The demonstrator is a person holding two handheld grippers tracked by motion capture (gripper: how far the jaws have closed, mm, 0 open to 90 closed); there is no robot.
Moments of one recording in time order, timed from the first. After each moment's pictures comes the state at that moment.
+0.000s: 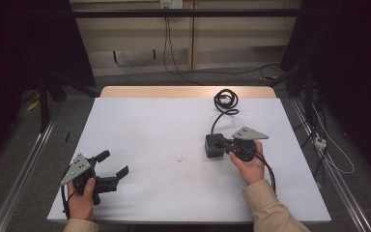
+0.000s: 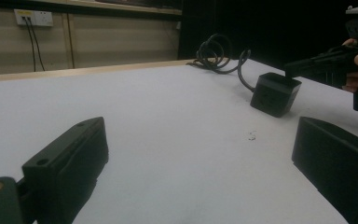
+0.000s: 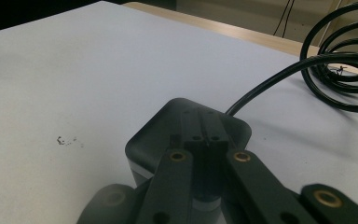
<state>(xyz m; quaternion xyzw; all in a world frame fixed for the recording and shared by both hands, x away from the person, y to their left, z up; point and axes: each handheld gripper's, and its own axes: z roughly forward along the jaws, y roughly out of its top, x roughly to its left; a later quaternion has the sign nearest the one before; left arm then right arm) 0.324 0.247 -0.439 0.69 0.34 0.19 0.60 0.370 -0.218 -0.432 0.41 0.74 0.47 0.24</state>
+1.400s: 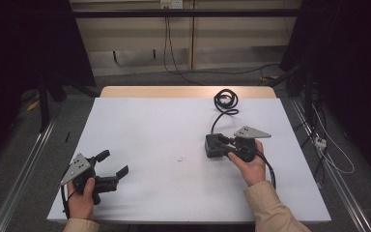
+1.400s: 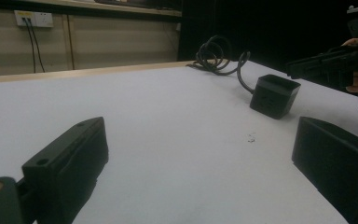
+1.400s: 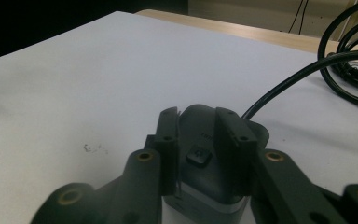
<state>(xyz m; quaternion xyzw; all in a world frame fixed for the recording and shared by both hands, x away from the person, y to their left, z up) 0.325 0.247 -0.437 0.69 0.34 0.19 0.61 0.368 -0.218 -0.426 0.42 0.73 0.50 0.20</state>
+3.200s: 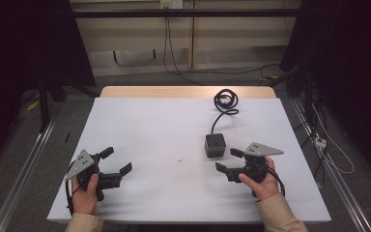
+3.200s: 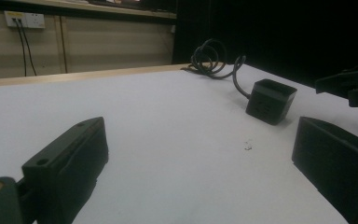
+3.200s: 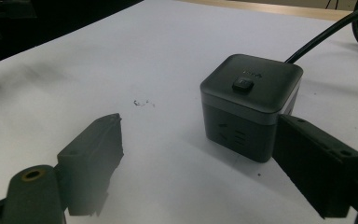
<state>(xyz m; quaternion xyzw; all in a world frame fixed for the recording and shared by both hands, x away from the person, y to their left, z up) 0.333 0.239 -0.437 0.69 0.33 0.18 0.61 0.317 -0.234 -0.432 0.40 0.74 0.51 0.16</state>
